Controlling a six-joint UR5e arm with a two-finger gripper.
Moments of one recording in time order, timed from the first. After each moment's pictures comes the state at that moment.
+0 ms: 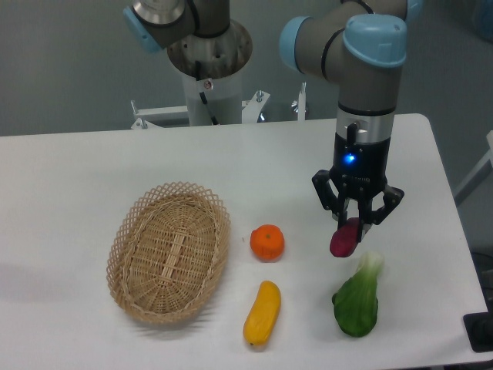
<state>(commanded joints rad) 2.64 -1.83 -1.57 -0.85 1.27 1.14</state>
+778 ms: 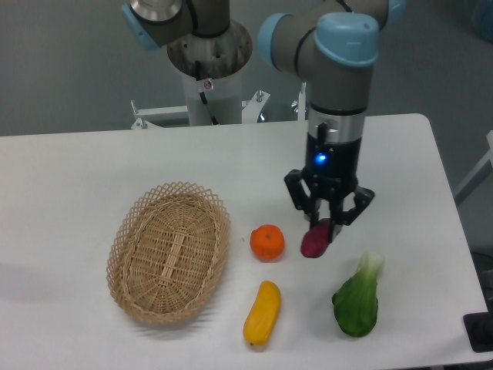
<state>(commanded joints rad) 2.49 -1.79 -1.61 -0.85 1.28 0.95</state>
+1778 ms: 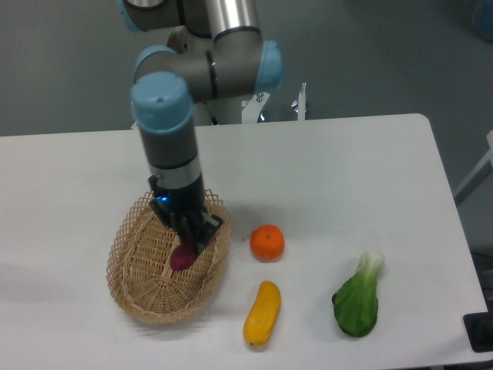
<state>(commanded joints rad) 2.09 -1.89 -1.77 -0.83 1.67 0.82</state>
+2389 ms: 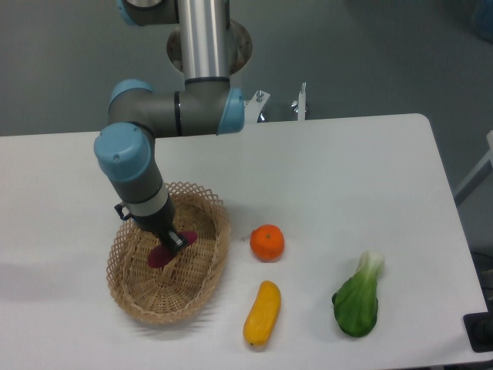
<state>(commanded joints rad) 2.02 -1.99 -1.81 -0.83 1.70 0.92</state>
